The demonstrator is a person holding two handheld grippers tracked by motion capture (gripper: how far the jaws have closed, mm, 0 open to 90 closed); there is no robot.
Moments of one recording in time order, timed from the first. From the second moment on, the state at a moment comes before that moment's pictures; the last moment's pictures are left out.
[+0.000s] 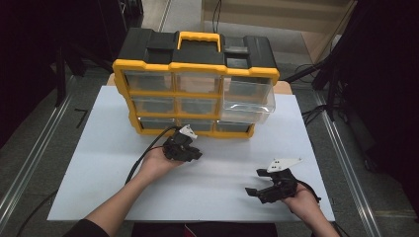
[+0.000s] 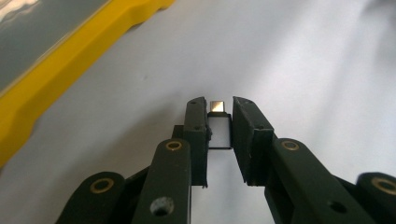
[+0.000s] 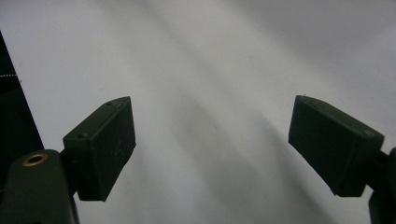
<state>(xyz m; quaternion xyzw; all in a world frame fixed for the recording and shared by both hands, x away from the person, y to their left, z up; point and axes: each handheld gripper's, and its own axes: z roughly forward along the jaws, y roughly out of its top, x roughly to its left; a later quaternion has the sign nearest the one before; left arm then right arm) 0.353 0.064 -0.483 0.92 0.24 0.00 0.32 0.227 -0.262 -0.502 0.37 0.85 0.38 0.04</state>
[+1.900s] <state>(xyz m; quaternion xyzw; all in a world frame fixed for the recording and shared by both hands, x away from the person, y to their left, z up) 0.333 0.078 -0.414 0.93 0.13 -0.09 0.33 0.227 -0.263 -0.500 0.37 0.84 0.39 0.04</state>
